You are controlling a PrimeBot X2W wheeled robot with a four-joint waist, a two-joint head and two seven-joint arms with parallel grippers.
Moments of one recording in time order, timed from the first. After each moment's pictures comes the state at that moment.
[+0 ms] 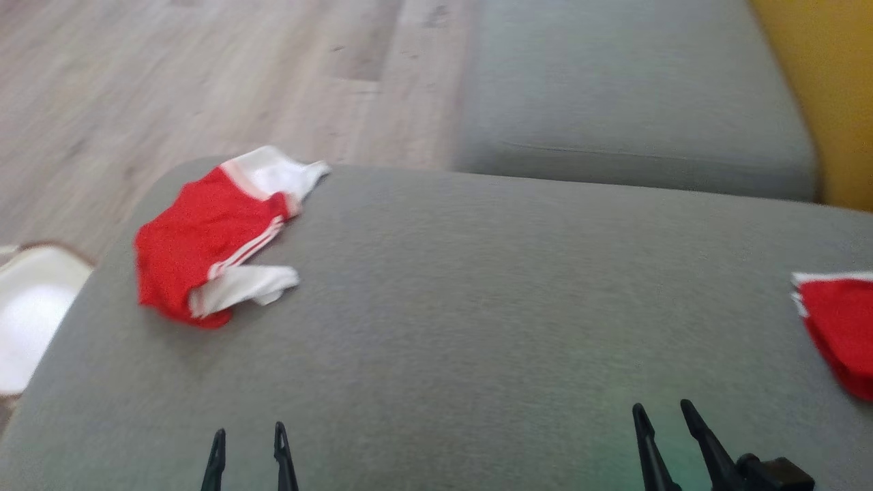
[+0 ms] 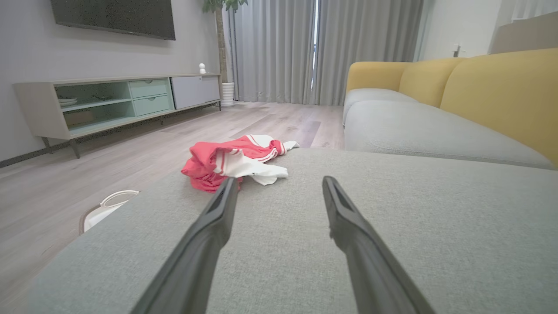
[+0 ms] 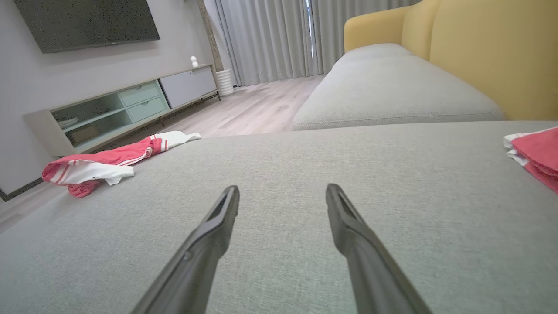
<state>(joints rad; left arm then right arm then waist) 0.33 0.06 -0.23 0.04 -0.11 0.25 -0.25 0.25 -0.08 0.15 0.21 0.26 0.13 -0.25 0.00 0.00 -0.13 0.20</state>
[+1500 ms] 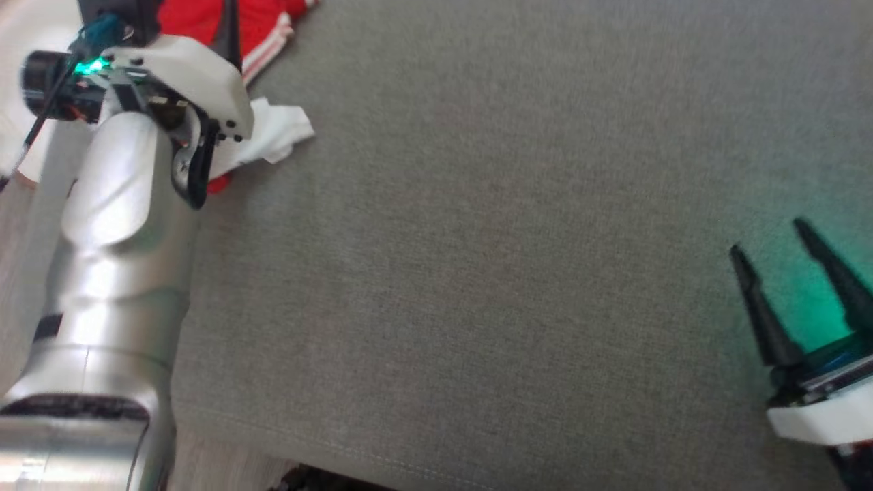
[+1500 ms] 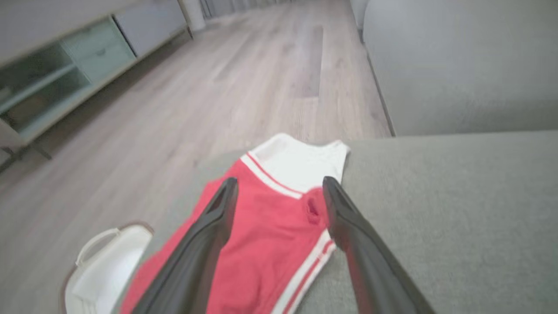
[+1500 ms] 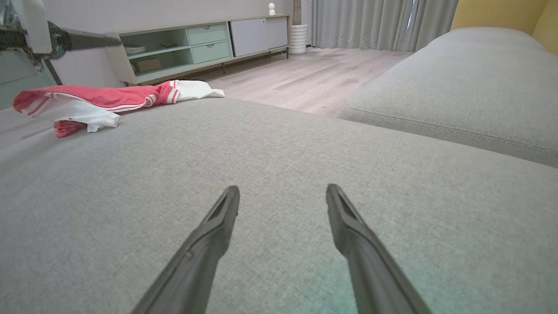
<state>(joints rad) -0.98 0.13 -0.16 0.80 -0.15 -0.08 0.07 0.07 -0.48 0.14 -0.11 0.26 0.13 -0.24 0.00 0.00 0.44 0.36</state>
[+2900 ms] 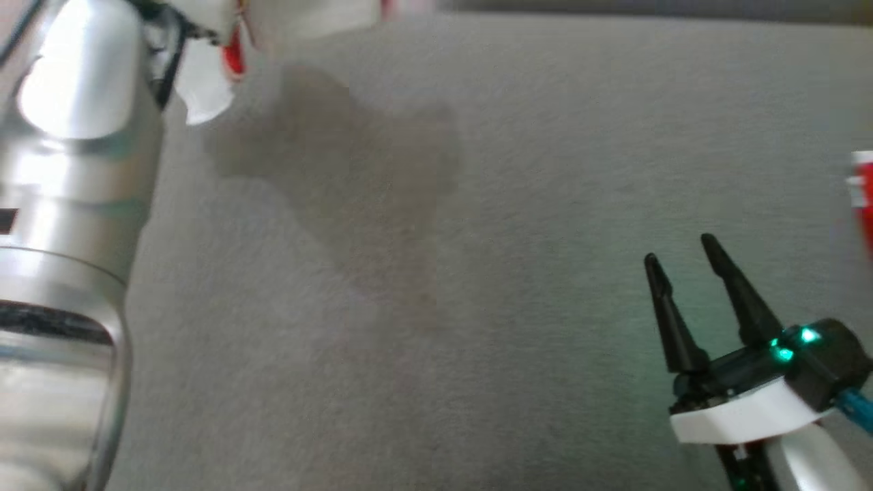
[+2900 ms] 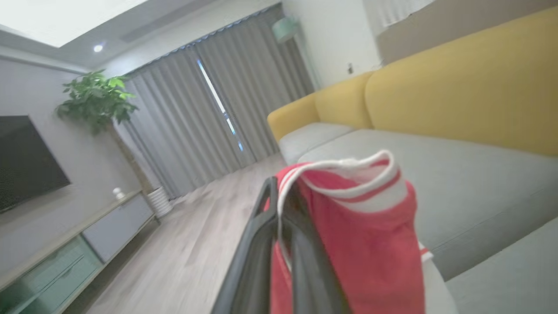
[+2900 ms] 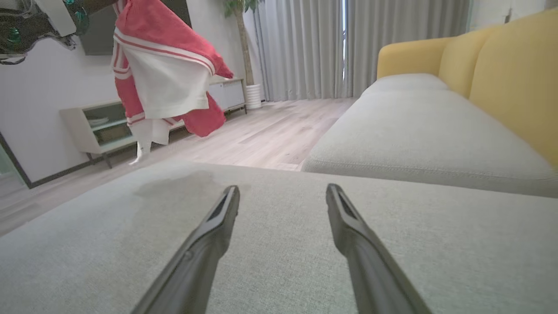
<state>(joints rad) -1.29 0.18 -0.42 1.05 -0.11 -0.13 -0.23 0.01 -0.27 0.23 -0.03 0.27 0.13 -0.25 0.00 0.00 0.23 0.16</state>
